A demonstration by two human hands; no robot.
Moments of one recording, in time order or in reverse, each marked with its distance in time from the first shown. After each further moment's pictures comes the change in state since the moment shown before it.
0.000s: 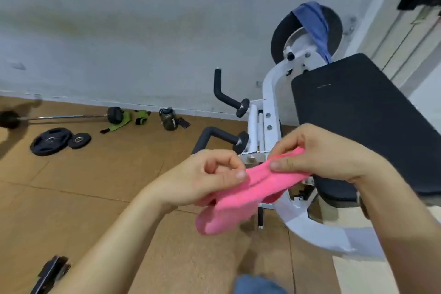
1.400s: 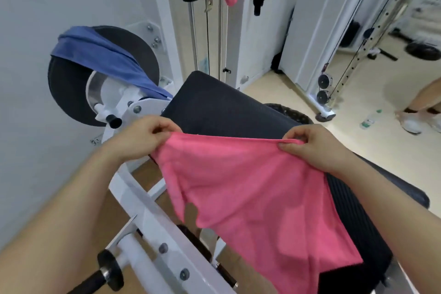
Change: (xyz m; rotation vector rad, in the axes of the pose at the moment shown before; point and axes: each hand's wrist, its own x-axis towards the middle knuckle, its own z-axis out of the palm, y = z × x) left_hand 0.620 0.022 -0.087 0.713 -0.529 0.215; right_hand 0.044 0.246 -0.240 0.119 1.184 0.790
